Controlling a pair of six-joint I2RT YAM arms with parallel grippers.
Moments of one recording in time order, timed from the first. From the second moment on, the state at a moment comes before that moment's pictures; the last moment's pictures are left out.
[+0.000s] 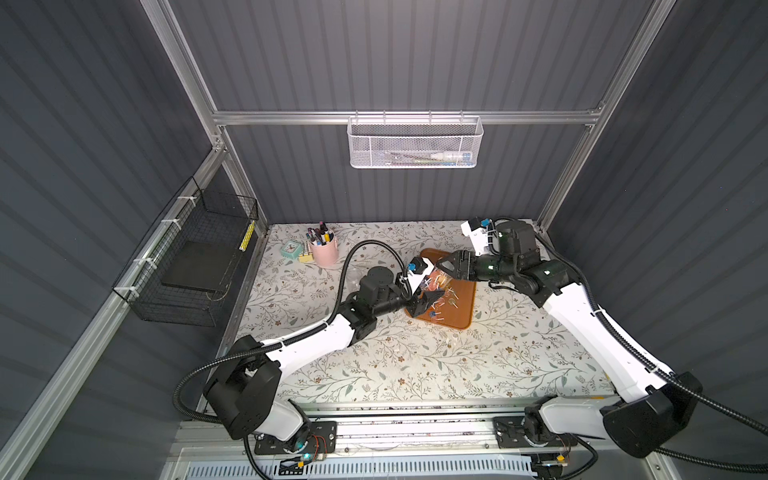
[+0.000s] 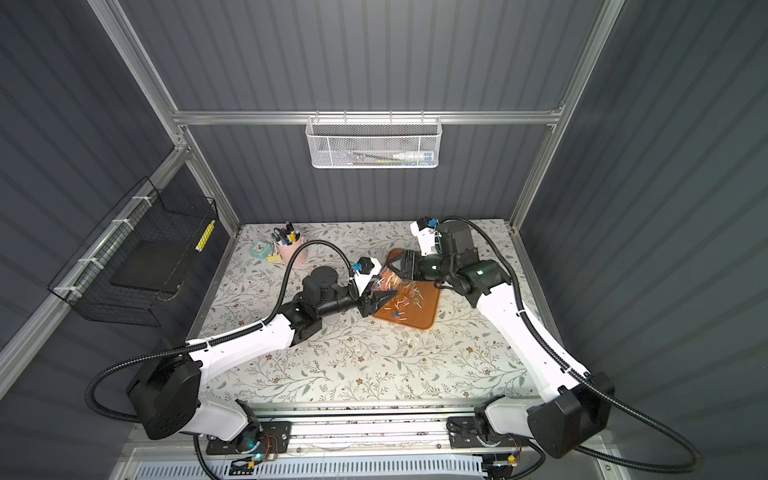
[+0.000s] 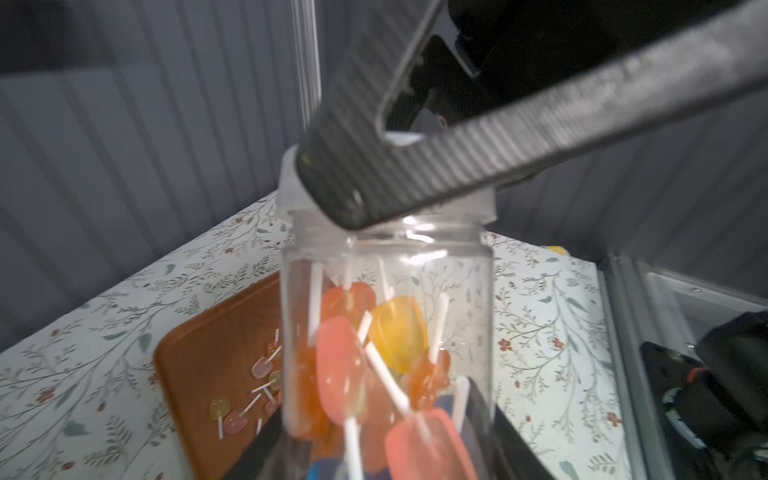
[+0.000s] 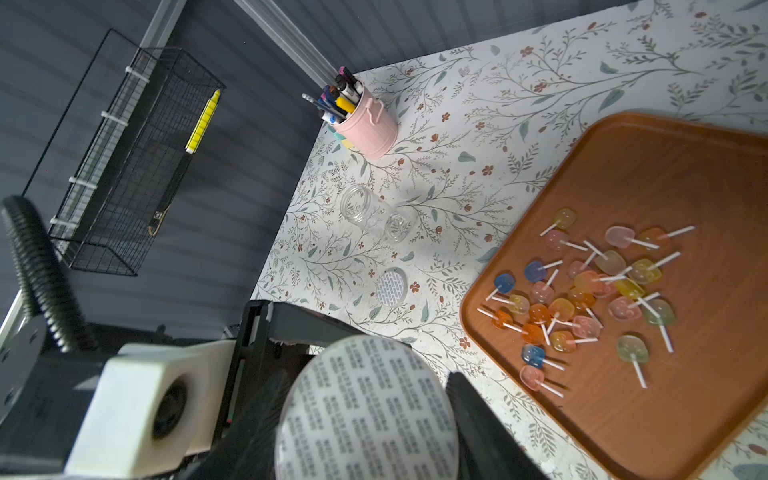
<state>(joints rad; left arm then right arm) -0.79 1.47 0.92 0.38 0.43 0.00 0.42 1.31 1.33 -0.60 -0.51 0.44</state>
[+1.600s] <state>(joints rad) -0.71 1.52 0.95 0.51 0.84 -0.21 0.36 1.31 1.38 -0.60 -0.81 0.15</state>
